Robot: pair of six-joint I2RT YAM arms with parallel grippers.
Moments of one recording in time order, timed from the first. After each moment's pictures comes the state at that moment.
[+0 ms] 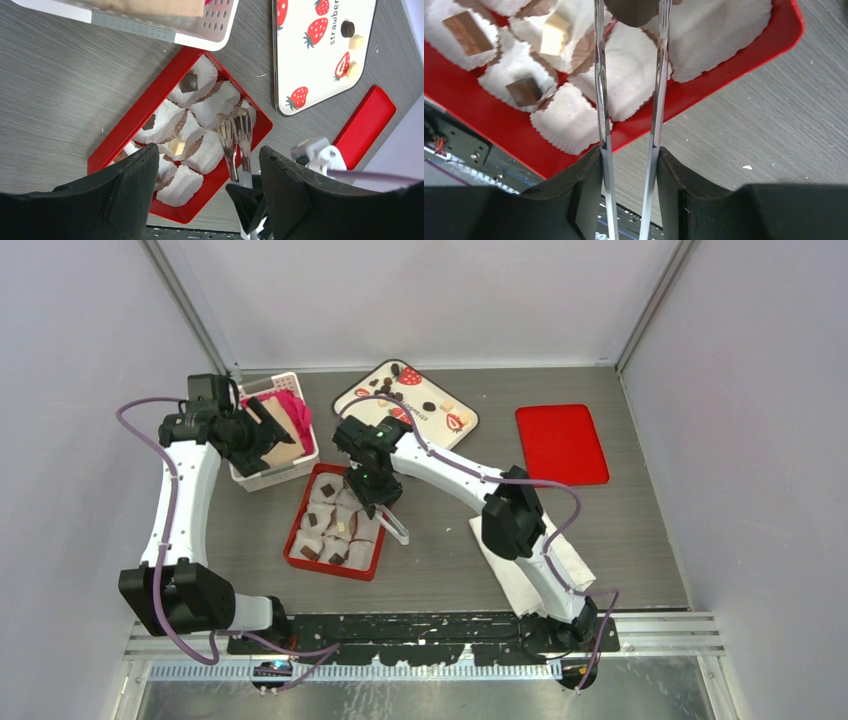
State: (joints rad) left arm 0.11 1.36 1.43 -1.02 0.16 -0.66; right arm 0.96 2.25 2.17 -1.19 -0.07 0.33
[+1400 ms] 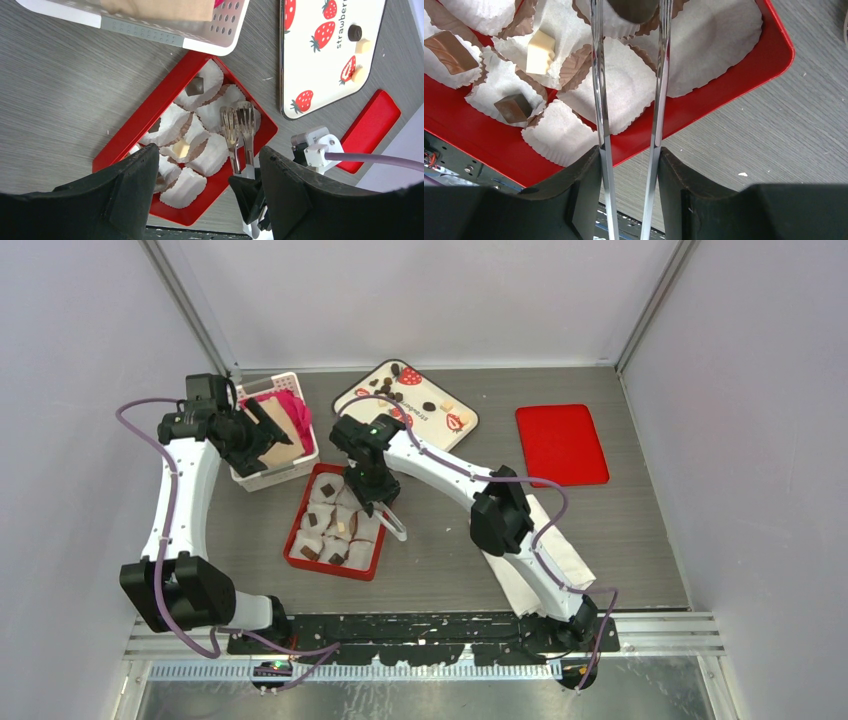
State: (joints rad) left arm 0.13 1.38 1.43 -1.02 0.16 -0.64; right arm 0.95 2.37 2.31 -1.26 -0.05 0.34
